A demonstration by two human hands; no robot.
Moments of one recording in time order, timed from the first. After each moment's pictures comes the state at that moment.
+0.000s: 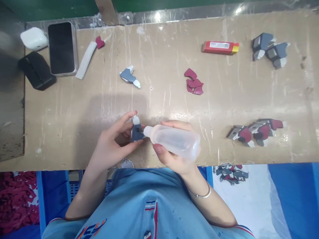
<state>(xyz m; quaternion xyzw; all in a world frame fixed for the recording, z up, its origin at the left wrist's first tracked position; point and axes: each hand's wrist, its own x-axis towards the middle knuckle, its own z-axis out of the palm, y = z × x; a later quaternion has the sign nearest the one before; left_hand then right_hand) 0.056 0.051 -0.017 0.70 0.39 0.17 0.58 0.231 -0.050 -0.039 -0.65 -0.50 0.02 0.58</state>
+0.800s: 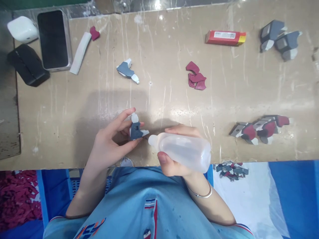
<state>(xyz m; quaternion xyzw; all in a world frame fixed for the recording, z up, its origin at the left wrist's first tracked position) 0.056 0.048 -0.020 0.71 0.38 0.20 0.55 0.228 -0.056 -0.039 -0.61 -0.49 0.03 0.62</state>
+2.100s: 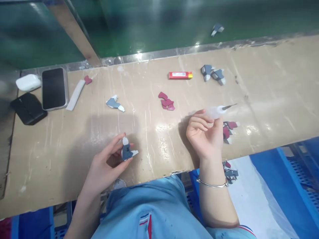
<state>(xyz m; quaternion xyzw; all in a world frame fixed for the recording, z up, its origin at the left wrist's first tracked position) 0.051 0.051 -0.034 0.75 0.37 0.20 0.51 0.374 -0.083 -0.067 -0.11 -0.13 0.59 0.79</state>
